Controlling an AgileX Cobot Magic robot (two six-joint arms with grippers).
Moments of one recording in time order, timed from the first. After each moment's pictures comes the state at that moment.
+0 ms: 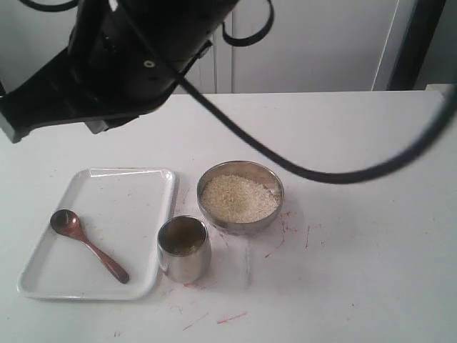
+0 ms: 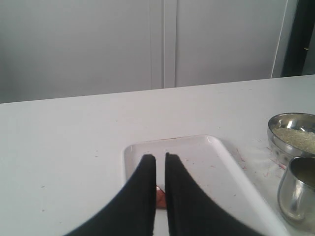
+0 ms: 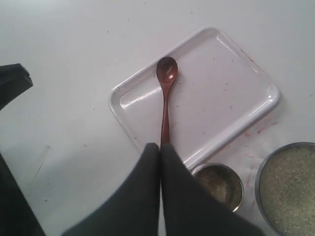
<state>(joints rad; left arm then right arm) -0.13 0.00 0.00 -0.06 -0.10 -0.05 0.86 1.64 -1.70 0.01 0.96 0.08</state>
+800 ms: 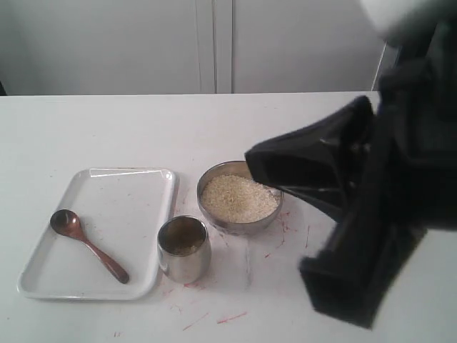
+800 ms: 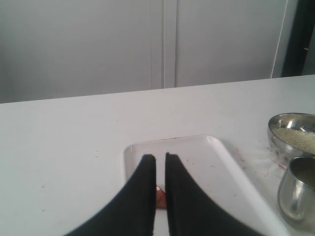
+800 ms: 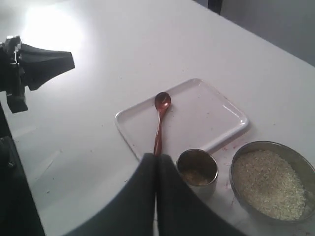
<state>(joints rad) -0.13 0.00 0.00 -0.06 -0.10 -0.05 0.86 0.86 -0.89 0.01 0.54 0.06</state>
